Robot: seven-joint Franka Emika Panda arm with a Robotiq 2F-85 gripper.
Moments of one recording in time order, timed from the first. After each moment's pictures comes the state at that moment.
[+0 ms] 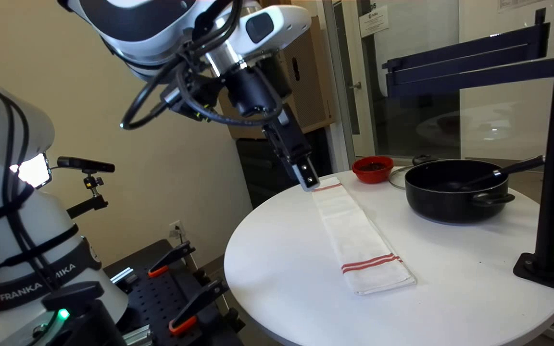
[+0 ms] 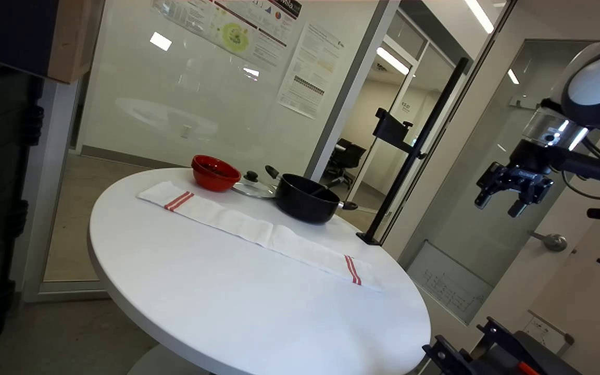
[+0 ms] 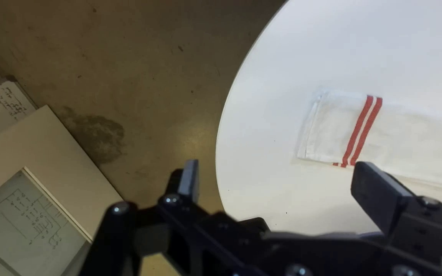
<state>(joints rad) -0.43 -0.32 -0.23 -2.78 -0.42 2.68 0.16</state>
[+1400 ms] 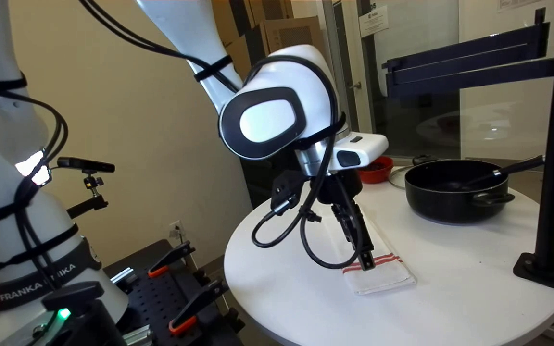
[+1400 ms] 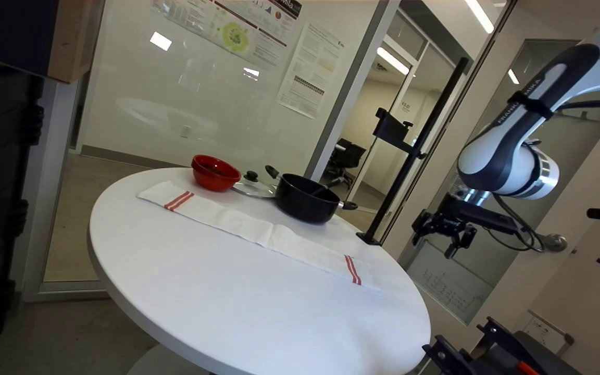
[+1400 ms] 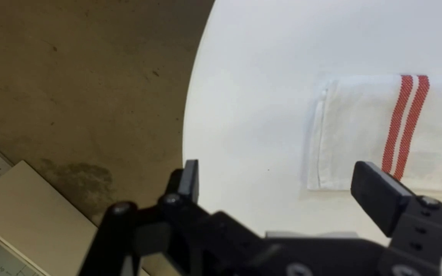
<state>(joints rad) -0.31 0.36 -0.24 -2.50 -0.15 2.99 0.24</state>
